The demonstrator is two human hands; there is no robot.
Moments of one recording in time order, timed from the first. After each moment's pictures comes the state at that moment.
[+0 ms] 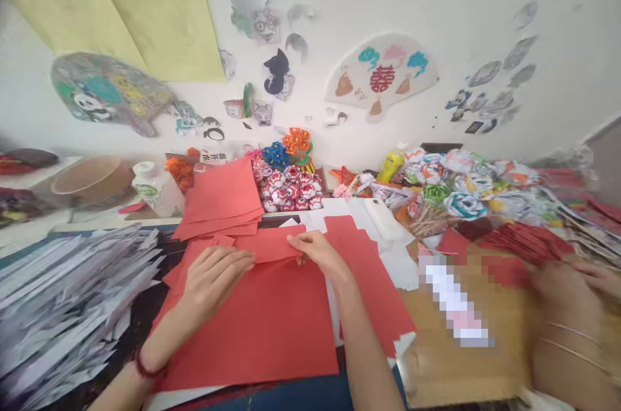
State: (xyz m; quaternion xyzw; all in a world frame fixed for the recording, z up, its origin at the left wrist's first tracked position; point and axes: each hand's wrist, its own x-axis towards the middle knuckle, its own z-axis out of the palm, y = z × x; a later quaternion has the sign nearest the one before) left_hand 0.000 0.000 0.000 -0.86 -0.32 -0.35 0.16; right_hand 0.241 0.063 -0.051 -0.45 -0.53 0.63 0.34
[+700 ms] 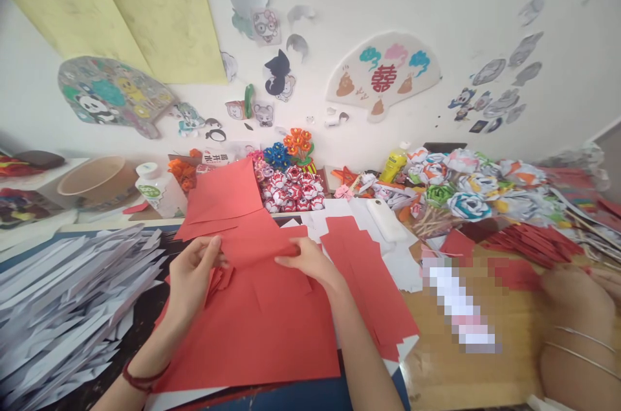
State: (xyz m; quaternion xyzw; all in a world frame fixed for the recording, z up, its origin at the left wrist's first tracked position) left_hand -0.003 0.007 -0.015 -0.48 -0.58 -0.57 -0.32; right_hand 0.224 0.053 -0.041 -0.42 -0.59 0.62 0.31
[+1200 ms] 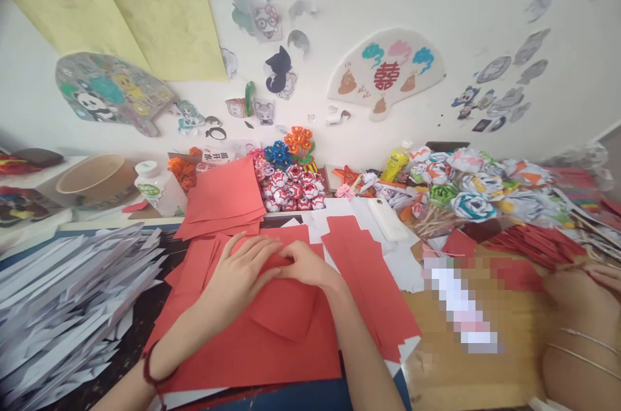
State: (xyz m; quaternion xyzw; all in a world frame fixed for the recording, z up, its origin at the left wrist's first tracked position) left_hand 0.035 0.005 0.002 -0.86 -0.45 -0.22 -0.01; right_hand 0.219 0.050 -0.036 -0.37 -0.71 0.55 0.24
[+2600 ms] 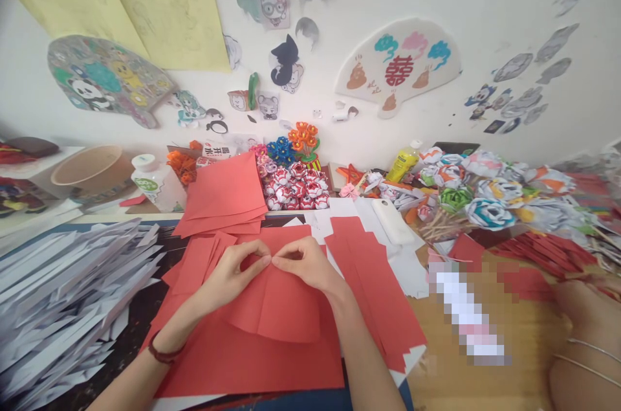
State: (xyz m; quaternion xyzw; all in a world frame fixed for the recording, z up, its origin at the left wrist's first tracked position) left_hand 0.023 0.023 -0.003 -0.75 -0.44 -0.34 -0.37; right_hand 0.215 0.044 -0.022 -0.39 -0.66 0.55 0.33
